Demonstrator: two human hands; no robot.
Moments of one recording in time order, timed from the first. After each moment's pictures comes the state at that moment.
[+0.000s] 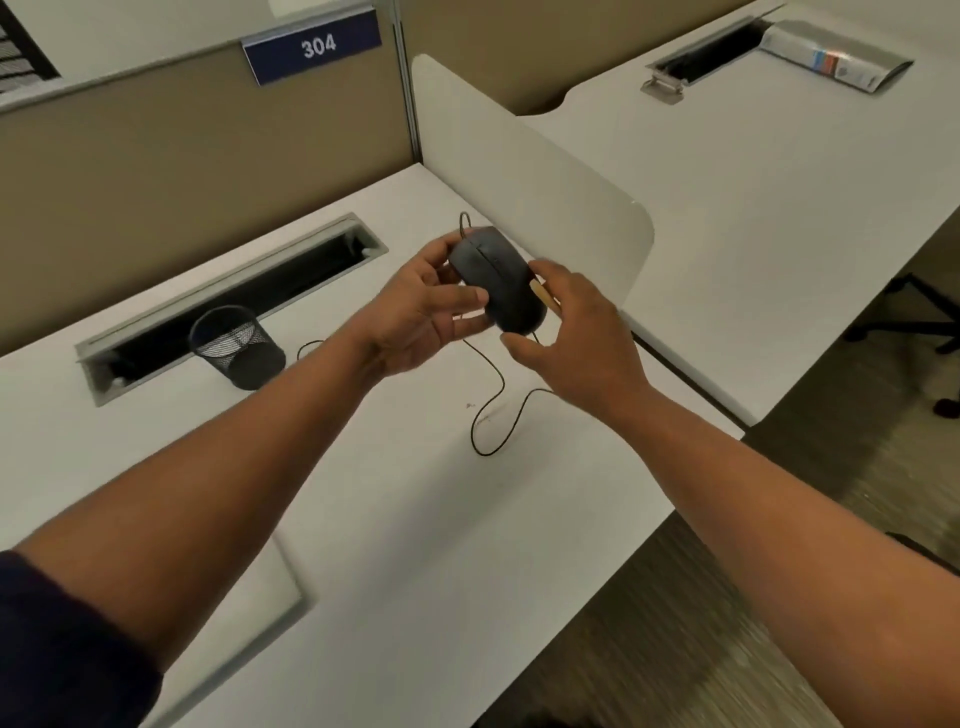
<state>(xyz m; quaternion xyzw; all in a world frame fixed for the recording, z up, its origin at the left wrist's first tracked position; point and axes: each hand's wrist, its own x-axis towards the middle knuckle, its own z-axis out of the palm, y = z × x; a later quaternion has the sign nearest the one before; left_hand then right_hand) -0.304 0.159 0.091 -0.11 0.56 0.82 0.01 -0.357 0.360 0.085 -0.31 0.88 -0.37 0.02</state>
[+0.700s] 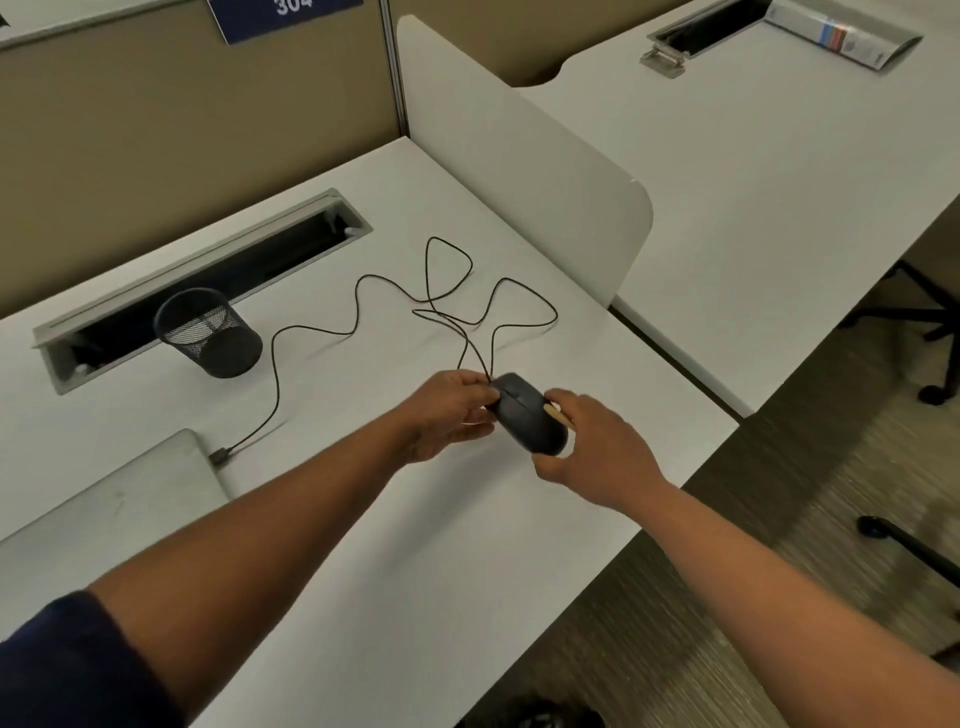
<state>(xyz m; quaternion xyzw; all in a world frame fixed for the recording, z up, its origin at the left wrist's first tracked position) -0.282 0.211 -0.015 -0.31 0.61 0.71 0.17 -0.329 0.424 -0.004 -0.26 0.91 -0.23 0.22</state>
